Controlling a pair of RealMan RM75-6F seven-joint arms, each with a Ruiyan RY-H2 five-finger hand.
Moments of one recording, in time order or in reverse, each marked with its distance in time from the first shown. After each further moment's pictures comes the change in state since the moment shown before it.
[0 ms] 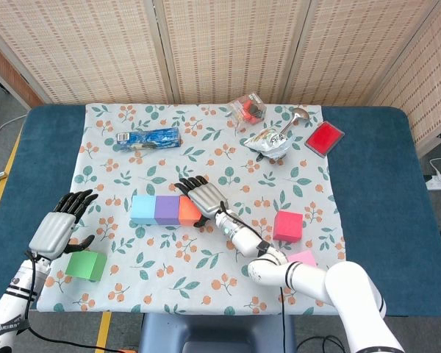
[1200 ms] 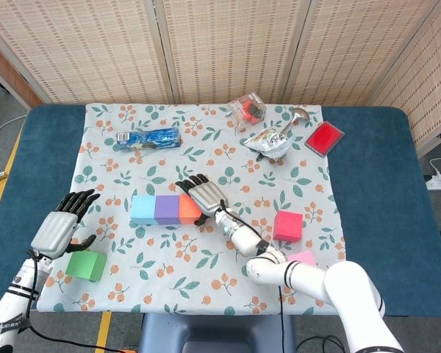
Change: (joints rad) left arm -0.007 -0.002 -0.002 0.001 -0.002 -0.009 0.003; right arm 0.007 -0.003 0.015 0.005 0.039 -0.008 -0.036
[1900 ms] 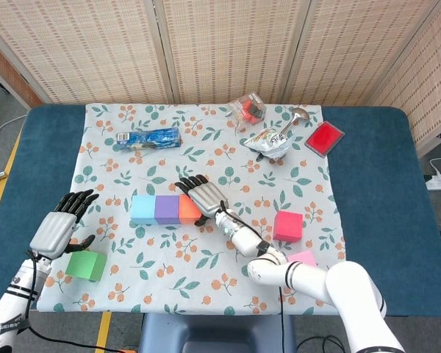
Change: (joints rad) left arm 0.002 0.003 0.001 0.000 0.003 0.005 0.001; right arm -0.014 0.015 -0.005 -0.027 -0.026 0.012 0.009
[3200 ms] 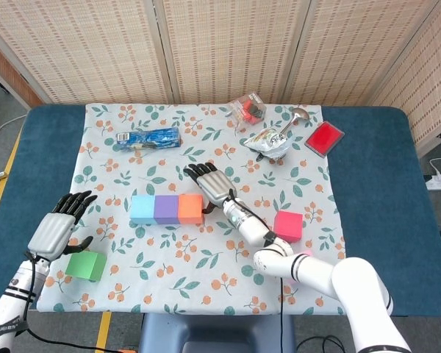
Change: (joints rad) left arm 0.006 0.017 0.004 -0.026 -0.014 -0.004 0.037; right arm 0.013 0.037 0.009 0.045 0.001 -0.011 0.055
